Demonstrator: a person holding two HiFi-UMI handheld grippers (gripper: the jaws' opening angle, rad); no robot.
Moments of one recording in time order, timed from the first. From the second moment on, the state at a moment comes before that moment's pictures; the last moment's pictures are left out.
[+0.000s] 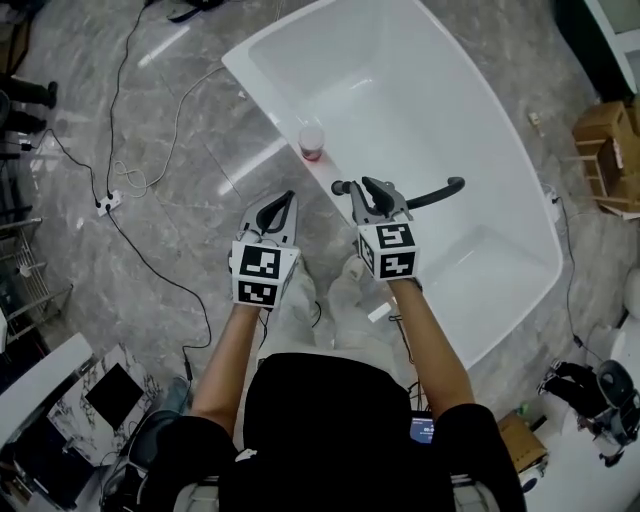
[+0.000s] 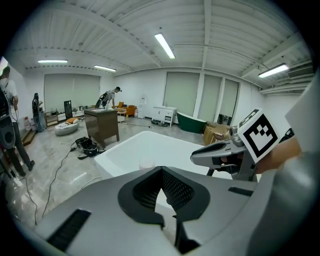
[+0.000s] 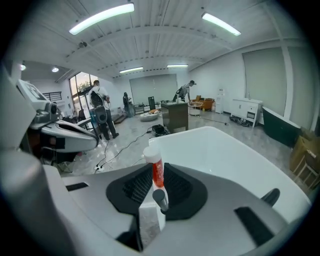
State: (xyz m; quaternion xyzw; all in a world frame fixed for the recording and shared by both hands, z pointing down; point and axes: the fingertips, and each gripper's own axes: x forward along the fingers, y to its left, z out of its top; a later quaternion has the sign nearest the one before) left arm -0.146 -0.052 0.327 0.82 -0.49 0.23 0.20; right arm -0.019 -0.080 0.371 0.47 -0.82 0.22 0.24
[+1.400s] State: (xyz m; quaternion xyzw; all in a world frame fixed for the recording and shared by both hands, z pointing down) left arm -0.118 -0.021 0.015 0.84 -0.54 0.06 0.04; right arm 0.016 -0.040 0.009 0.48 -0.88 0.01 0.04
